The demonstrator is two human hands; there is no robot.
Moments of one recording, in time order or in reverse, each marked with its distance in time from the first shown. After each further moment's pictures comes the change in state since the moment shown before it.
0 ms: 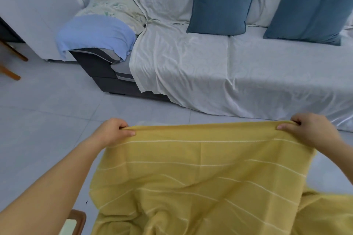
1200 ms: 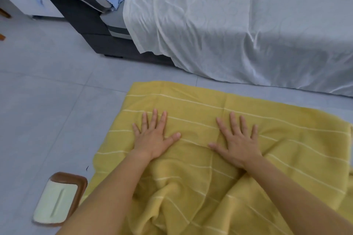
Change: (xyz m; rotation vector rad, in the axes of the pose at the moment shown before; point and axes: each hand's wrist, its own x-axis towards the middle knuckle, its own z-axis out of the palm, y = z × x) left_hand -0.003 0.006 0.206 0.291 -0.137 0.005; right_hand -0.066 -0.090 0.245 -0.292 -0.373 -0.256
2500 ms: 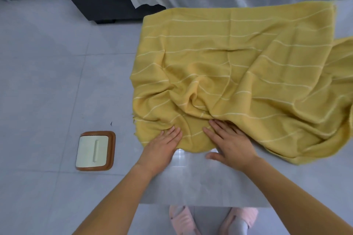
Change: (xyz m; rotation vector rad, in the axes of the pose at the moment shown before) left_hand -0.253 -0.141 0.135 0.097 0.140 0.727; right_hand -0.259 -0.149 0.155 0.046 0.211 -0.293
